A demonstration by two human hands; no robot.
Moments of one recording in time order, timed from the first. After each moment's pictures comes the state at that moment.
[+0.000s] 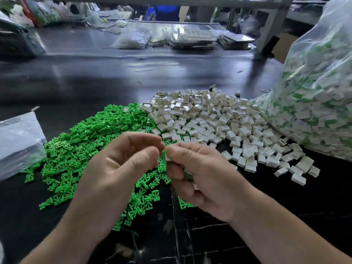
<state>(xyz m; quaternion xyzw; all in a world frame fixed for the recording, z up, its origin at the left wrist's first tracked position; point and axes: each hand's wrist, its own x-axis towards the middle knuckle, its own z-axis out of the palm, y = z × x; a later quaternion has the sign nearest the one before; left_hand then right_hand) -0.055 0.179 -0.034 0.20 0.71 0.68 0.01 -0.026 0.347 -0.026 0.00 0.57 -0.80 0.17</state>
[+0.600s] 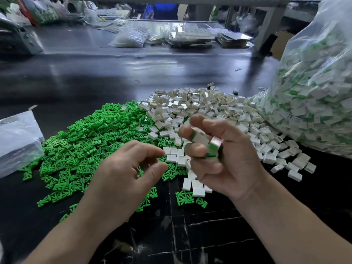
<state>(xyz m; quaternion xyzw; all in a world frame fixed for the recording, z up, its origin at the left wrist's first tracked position) -0.054 0.180 -0.040 0.25 0.88 0.40 -0.07 -0.040 0.377 -0.023 -0.02 0.31 -0.94 0.15</state>
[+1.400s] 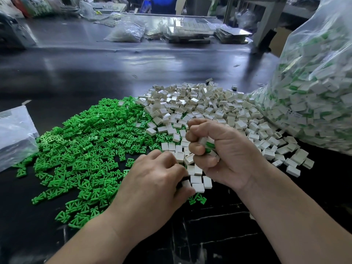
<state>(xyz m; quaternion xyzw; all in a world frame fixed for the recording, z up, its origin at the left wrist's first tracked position) -0.048 0.213 -0.059 0.39 0.90 0.16 -0.09 -0.047 0.384 -0.030 0.10 0.45 -0.88 0.09</state>
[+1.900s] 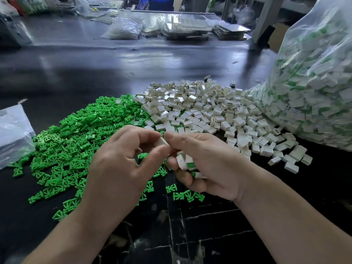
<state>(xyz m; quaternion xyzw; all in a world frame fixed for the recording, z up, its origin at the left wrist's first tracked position) -0.051 0.196 -0.038 0.23 0.86 0.42 -0.17 -0.036 0.369 -0.031 0.04 0.61 -0.77 0.20</state>
